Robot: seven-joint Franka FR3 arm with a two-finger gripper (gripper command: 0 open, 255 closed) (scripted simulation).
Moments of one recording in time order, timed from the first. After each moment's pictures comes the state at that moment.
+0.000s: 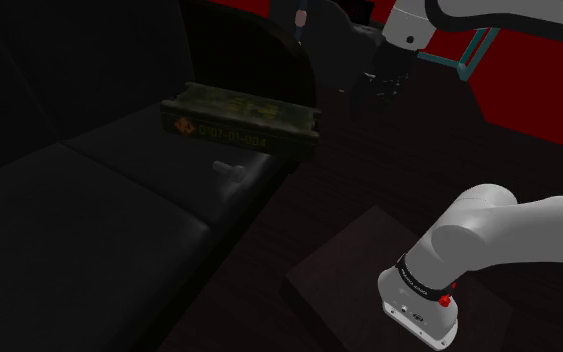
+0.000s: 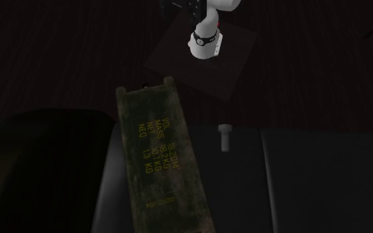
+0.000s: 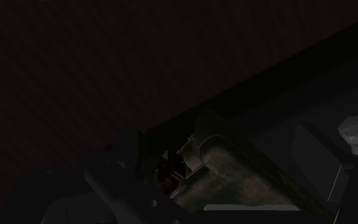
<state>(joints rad) -0.02 -0.83 0.06 -2.40 0.04 1.64 0.17</state>
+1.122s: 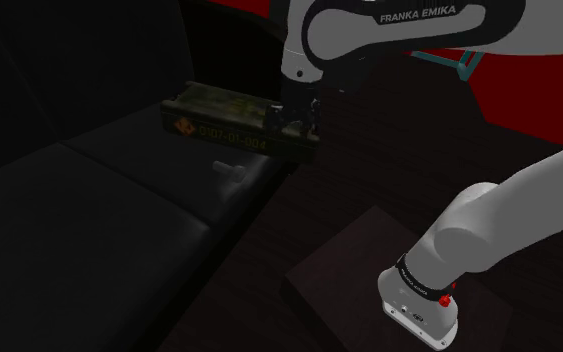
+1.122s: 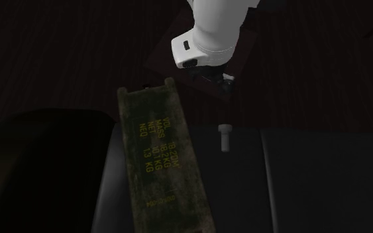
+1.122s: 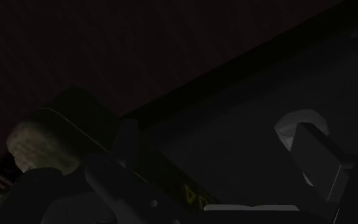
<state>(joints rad) 0.04 -0.35 0.29 -2.24 0.13 1.88 0.39</state>
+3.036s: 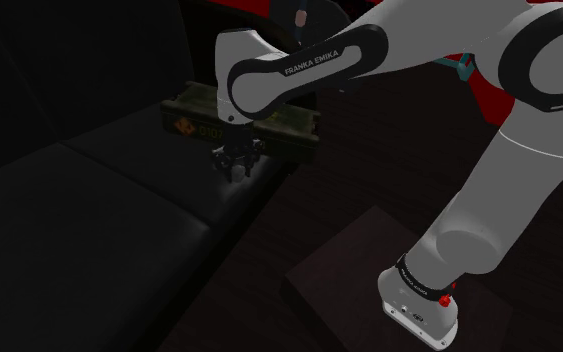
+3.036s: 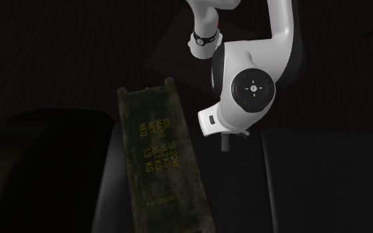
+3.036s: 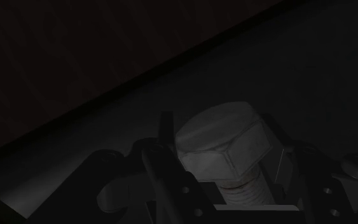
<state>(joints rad) 0.10 0.12 0.40 -2.03 0.03 2.05 0.57</state>
